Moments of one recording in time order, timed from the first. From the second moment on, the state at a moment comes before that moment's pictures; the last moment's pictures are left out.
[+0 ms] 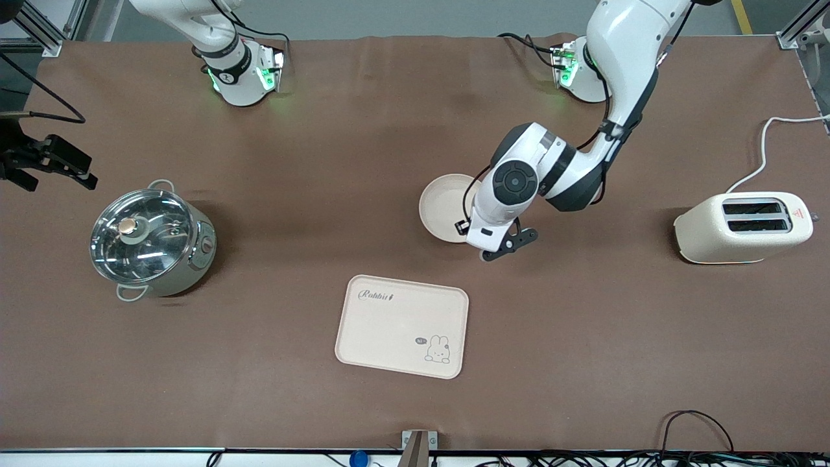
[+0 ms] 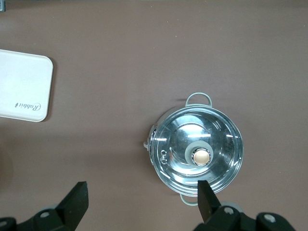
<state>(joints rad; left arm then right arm) -0.34 0.52 -0.32 -1.79 0.02 2.18 -1.08 0.11 -0.02 -0.14 -1.57 0.02 1.64 -0.03</state>
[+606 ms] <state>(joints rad) -0.43 0.53 -0.35 -1.92 0.02 2.36 -1.27 0.11 -0.02 -0.14 -1.57 0.02 1.64 -0.03</state>
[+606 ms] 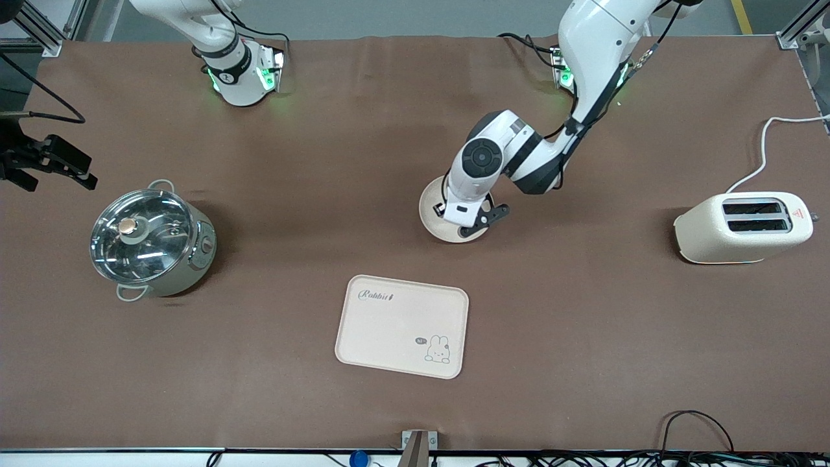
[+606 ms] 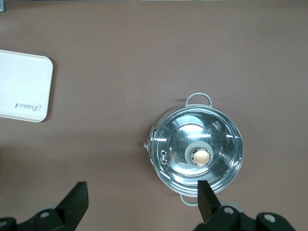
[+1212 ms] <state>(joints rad) -0.42 0.53 -0.35 -1.97 0.02 2.42 -1.29 0.11 -0.02 -0.14 -1.57 0.02 1.65 -0.03</state>
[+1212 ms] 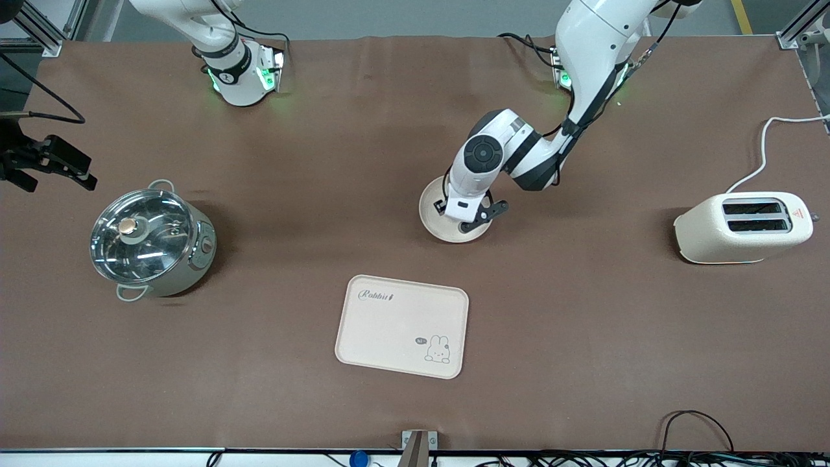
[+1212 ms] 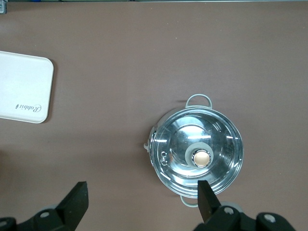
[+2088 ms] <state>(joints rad) -0.25 0.28 -0.35 -1.86 0.04 2.07 -0.97 0.12 -0.02 -0.13 -1.57 0.02 1.65 -0.04</state>
